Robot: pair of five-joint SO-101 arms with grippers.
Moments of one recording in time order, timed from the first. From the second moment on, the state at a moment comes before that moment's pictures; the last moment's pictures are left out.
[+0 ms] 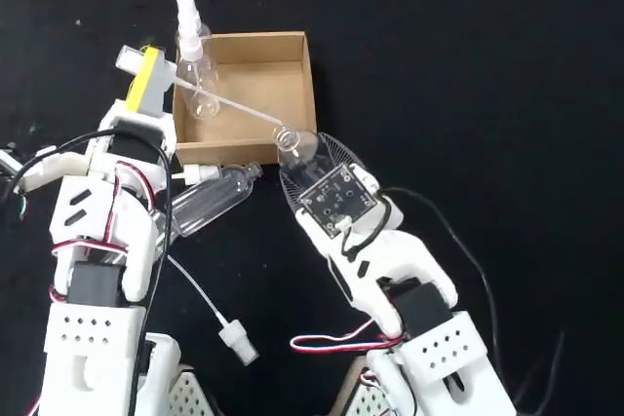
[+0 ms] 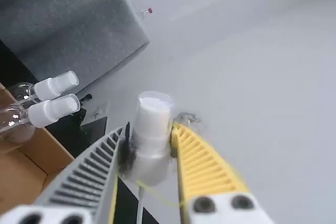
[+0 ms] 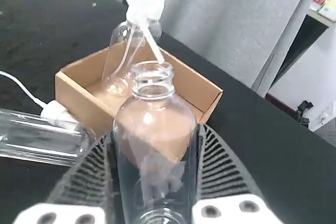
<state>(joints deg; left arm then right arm) -1.3 -69.4 60.5 10.5 61.9 -25.4 -75.4 77.4 24.5 20.8</state>
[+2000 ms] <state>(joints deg) 3.4 -83.6 68.2 11.7 55.7 -25.4 -75.4 80.0 18.2 23.5</state>
